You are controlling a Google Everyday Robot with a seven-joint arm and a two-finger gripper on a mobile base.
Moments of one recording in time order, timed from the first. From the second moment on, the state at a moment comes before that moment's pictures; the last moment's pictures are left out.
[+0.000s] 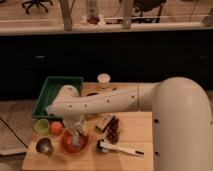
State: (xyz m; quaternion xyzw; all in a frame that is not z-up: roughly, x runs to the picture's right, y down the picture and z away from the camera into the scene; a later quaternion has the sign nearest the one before) arm -0.136 0.224 0.732 -0.29 -0.22 -0.61 0.70
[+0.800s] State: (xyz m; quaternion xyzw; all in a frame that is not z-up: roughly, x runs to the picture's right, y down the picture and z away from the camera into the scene) arm -0.139 0.205 0.726 -0.30 -0.23 -0.61 0.70
